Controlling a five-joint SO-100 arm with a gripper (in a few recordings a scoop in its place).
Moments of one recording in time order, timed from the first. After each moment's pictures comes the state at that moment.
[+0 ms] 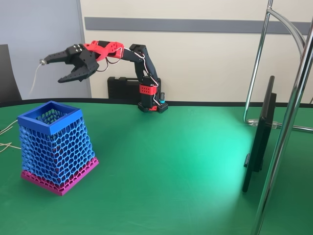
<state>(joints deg) 29.2 62.8 41.0 34.8 45.7</state>
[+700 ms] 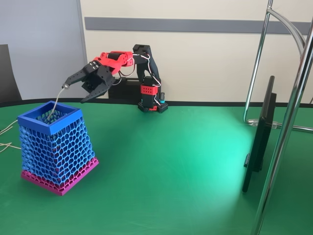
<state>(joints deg) 21.1 64.4 54.6 26.7 47.6</state>
